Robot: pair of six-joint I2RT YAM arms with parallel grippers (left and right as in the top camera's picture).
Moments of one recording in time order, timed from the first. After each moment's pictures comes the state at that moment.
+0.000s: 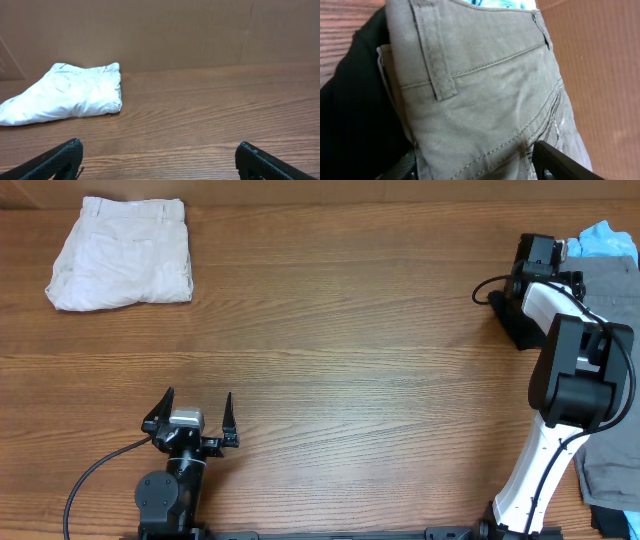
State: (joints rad) left arm -0.01 0.02 0.01 -0.07 0.08 0.03; right arm -0.21 2.30 1.58 -0.23 0.82 -0.25
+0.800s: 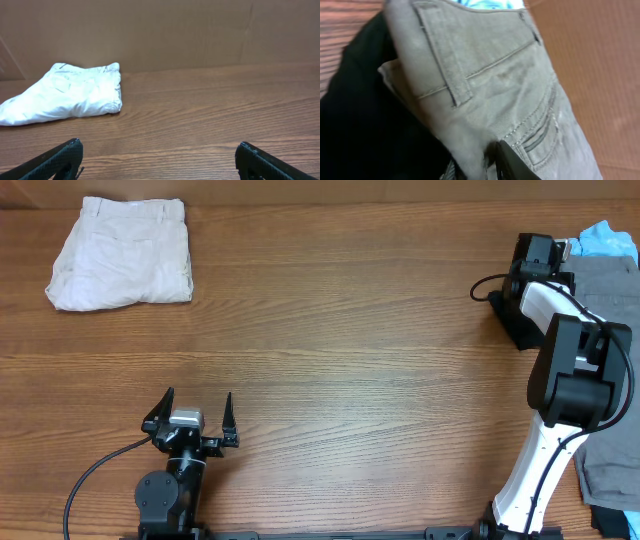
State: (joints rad) left arm -0.01 0.02 0.01 -0.07 0.08 0.03; right arm -0.20 2.30 1.58 -0.22 0.86 -0.16
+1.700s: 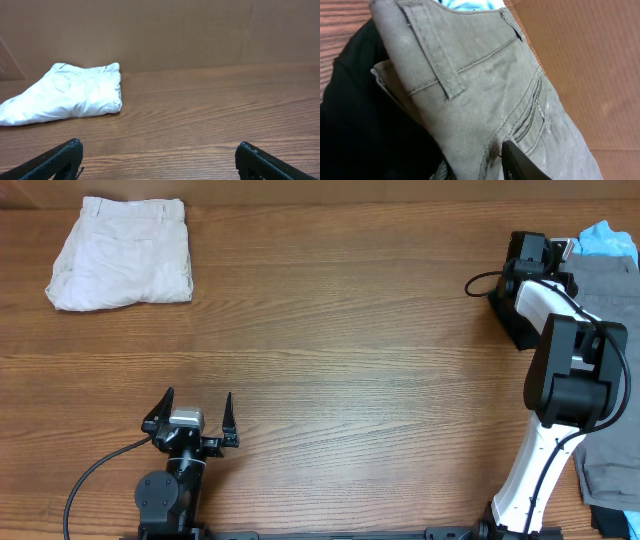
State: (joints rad) left arm -0.01 0.02 0.01 -0.07 0.08 0.03; right arm -0.17 2.30 1.58 -0.24 0.93 -0.06
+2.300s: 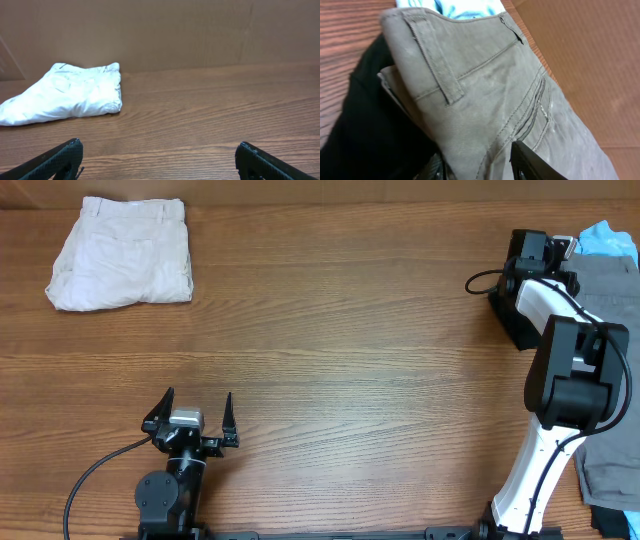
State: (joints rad) left arm -0.01 0.02 0.01 -0.07 0.08 0.03; right arm -0.17 2.28 1.58 -0.24 0.90 0.00
